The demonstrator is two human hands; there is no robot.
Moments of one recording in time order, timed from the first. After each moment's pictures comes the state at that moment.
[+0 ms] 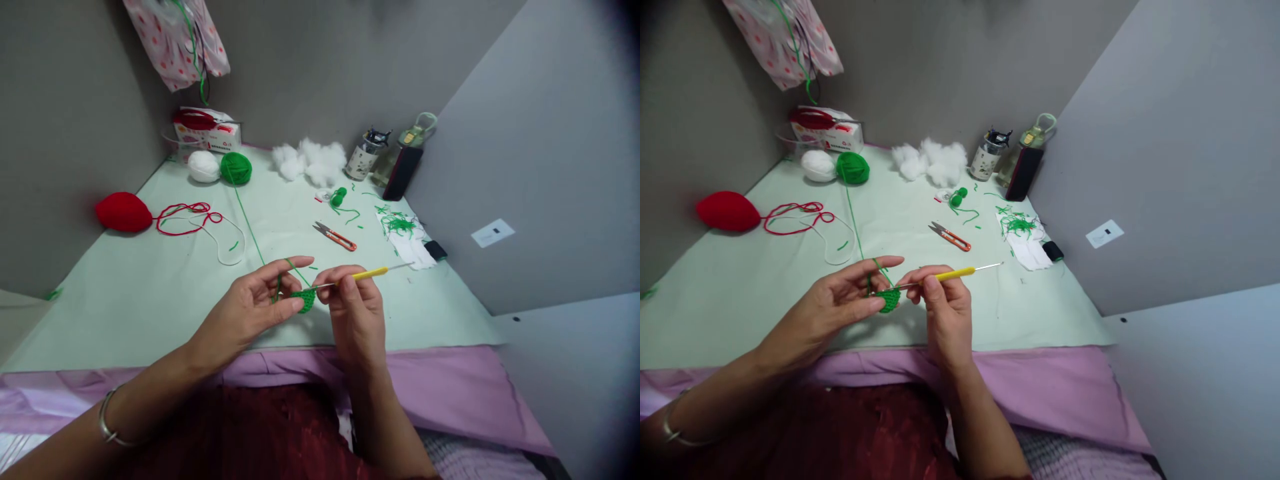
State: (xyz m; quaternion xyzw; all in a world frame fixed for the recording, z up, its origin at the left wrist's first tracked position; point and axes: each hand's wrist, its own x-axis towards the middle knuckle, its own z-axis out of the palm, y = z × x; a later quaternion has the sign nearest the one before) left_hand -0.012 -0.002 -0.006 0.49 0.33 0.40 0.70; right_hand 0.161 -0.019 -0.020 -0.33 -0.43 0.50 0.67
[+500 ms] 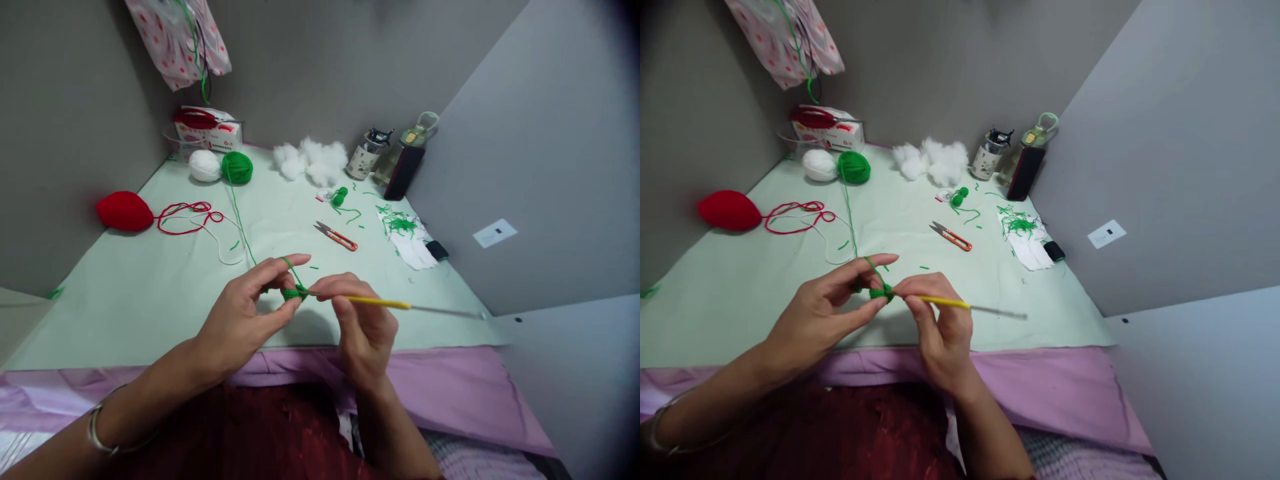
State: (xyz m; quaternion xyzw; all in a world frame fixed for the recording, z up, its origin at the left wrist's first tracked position) left_hand -0.008 -0.005 0.001 0.65 0.41 0.43 0.48; right_hand 0.166 -0.033 -0.014 -0.36 -0.66 0.24 0.61
